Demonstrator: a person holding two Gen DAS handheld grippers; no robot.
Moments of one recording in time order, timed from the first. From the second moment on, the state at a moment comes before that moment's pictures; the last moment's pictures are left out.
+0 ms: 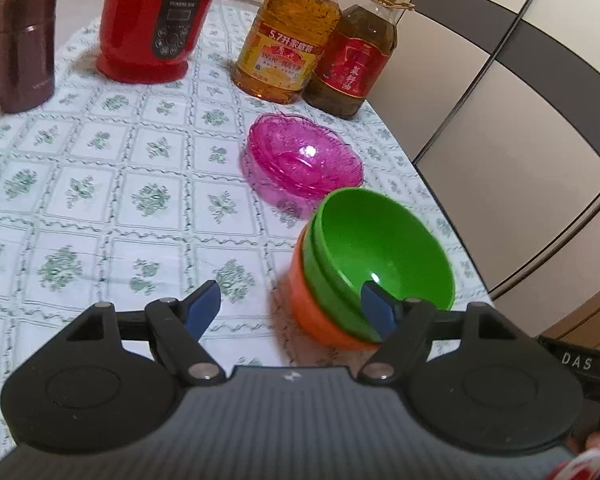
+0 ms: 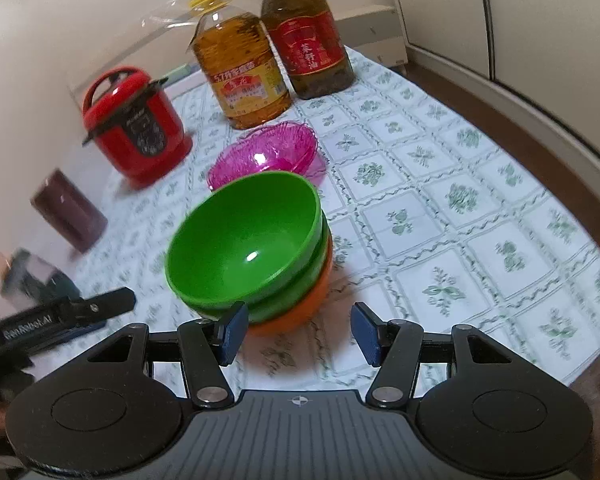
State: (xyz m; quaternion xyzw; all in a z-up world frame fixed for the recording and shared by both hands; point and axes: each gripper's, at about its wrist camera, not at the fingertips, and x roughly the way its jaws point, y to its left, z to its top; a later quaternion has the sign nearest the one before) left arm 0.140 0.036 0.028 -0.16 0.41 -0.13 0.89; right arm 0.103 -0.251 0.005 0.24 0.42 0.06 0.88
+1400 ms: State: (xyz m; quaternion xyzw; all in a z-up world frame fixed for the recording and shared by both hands) left arm 0.217 -0.002 -0.033 -0.22 0.50 -0.14 0.83; right arm 0.198 -0.267 -0.053 0.32 0.49 0.06 0.81
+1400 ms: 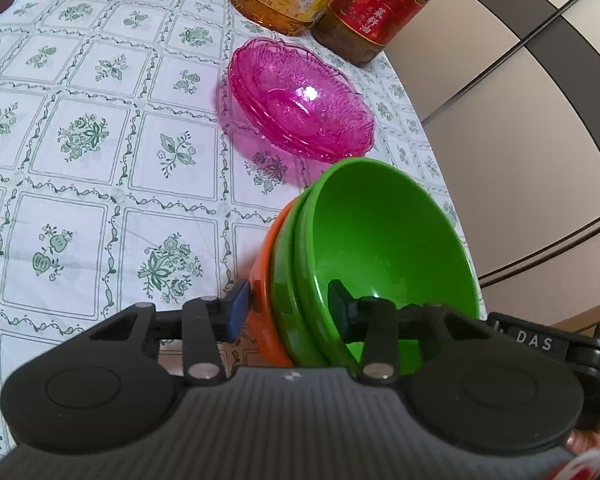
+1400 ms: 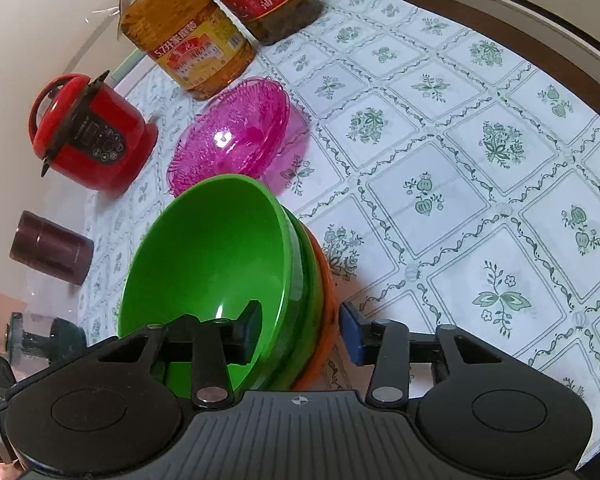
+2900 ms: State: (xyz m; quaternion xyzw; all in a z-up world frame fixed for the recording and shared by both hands) left arm 0.240 -0.031 0.012 -0.18 0.47 -0.13 0.85; right arm 0.222 -0.278 -0.004 0.28 0.46 0.05 0.84
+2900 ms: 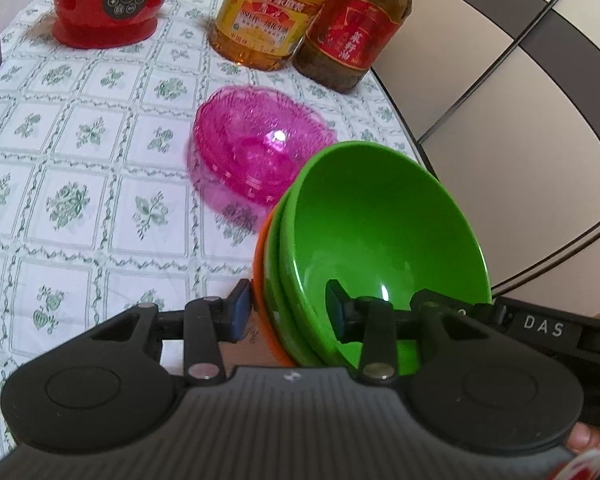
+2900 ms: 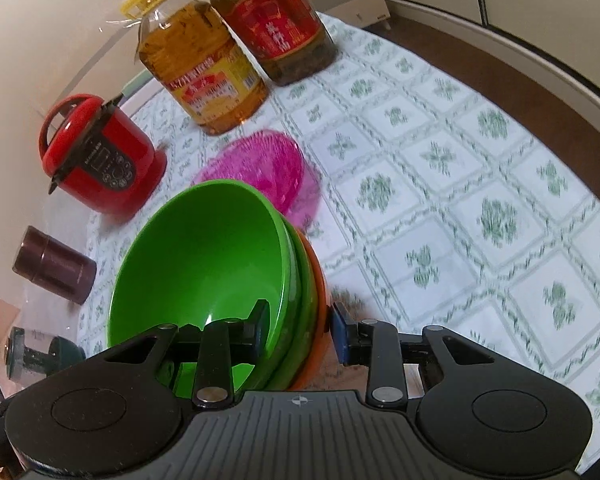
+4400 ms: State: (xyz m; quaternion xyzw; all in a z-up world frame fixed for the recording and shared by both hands) left arm 0.411 -0.021 0.015 -0.17 0.47 -0.09 0.86; right arm 0.408 -0.260 -0.006 0.28 0.47 0.08 0.84
